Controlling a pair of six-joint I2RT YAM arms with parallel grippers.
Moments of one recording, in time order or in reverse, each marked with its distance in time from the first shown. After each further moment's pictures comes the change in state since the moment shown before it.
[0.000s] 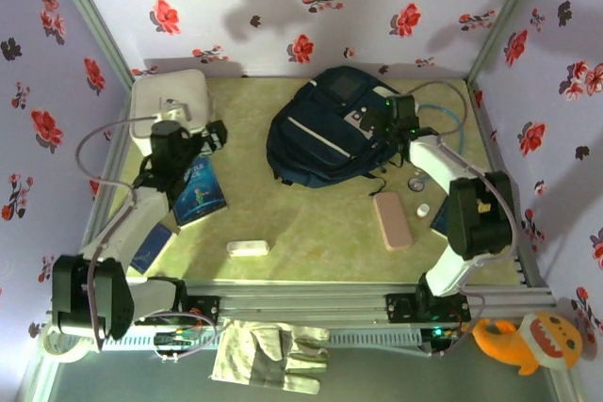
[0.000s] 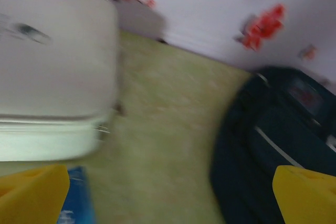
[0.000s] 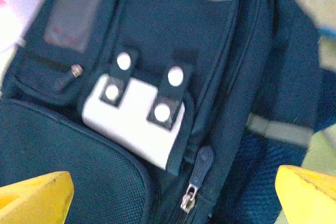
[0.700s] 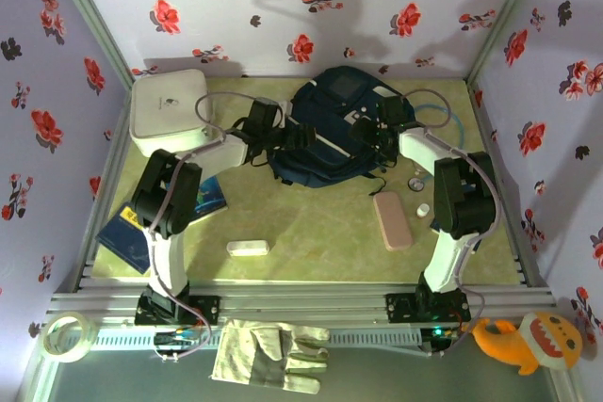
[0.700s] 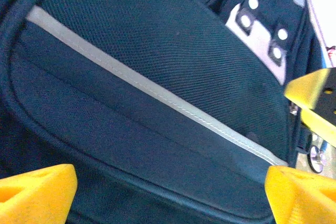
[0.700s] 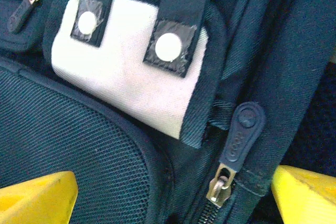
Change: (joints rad) left arm -0.309 0.742 0.548 -0.086 0.267 -0.140; right arm 0.008 0.146 0.074 -0.079 -0.164 0.073
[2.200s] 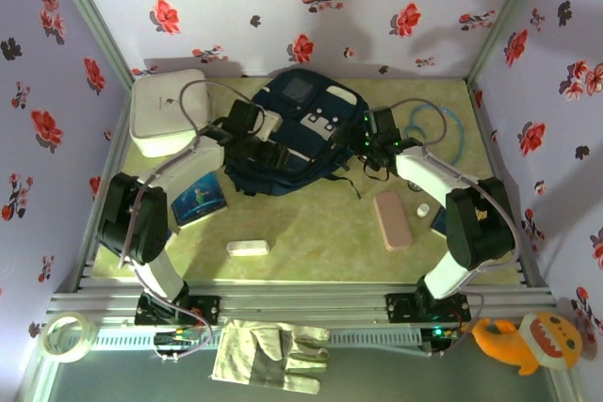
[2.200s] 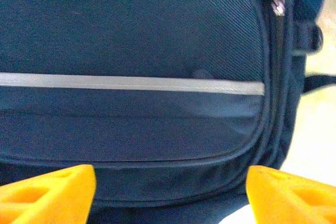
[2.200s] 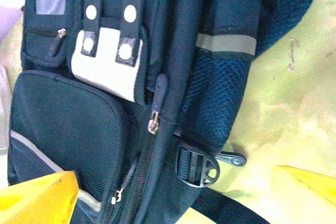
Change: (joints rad) left arm 0.017 -0.264 -0.071 -0.442 -0.127 0.573; right arm 0.137 -0.232 -0.182 0.082 -0.019 0.163
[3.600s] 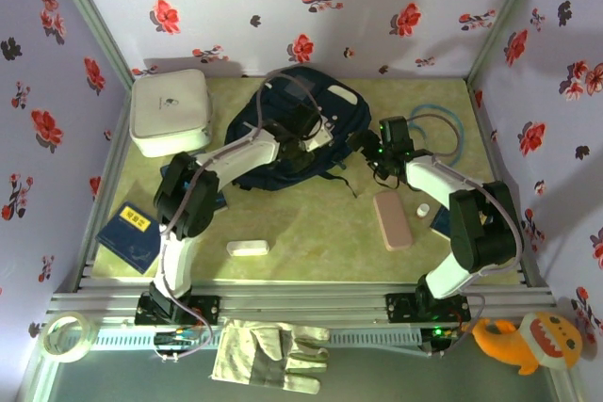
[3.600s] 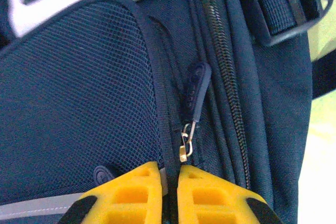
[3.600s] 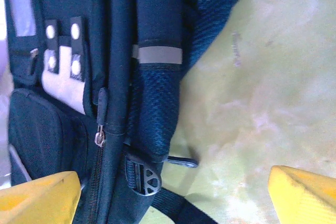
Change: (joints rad) left arm -0.211 0.304 0.350 -0.133 -0.317 0.328; right arm -0.093 -0.030 -0.135 0.127 -0.083 0.097
